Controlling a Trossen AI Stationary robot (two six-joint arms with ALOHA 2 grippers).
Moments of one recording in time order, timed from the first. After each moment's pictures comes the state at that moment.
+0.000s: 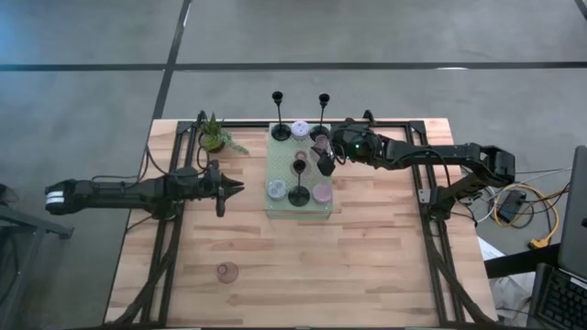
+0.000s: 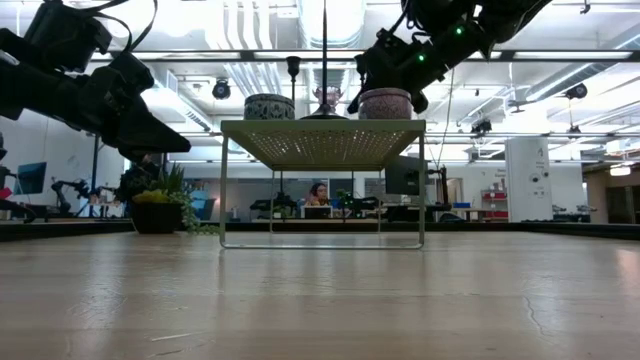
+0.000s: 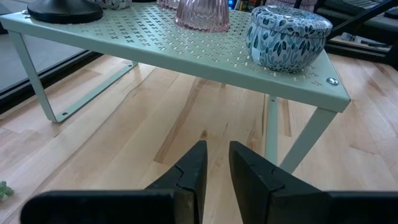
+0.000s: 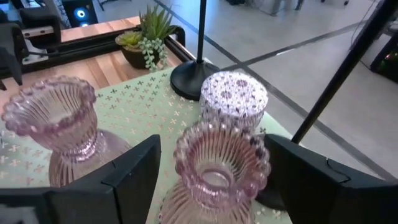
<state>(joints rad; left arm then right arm) 0.18 0.51 0.11 0.13 -0.06 -0.13 -0.30 1.43 0.93 0.06 0.25 0.10</state>
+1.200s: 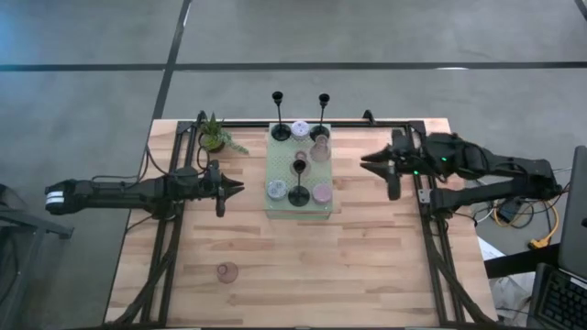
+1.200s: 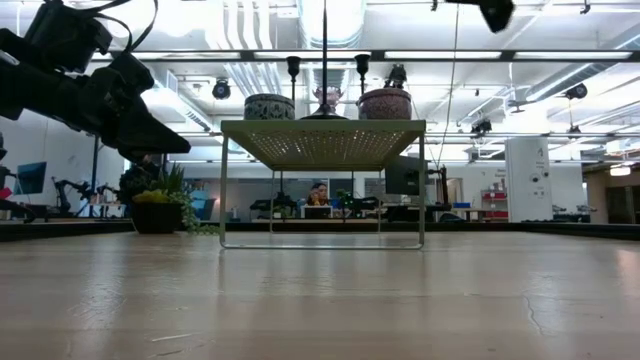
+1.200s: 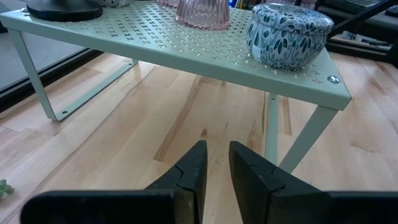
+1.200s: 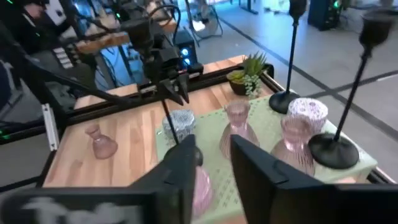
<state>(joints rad) 0.18 0.51 0.11 0.13 -0.06 -0.13 -0.06 0.80 0.94 -0.43 0.10 0.25</state>
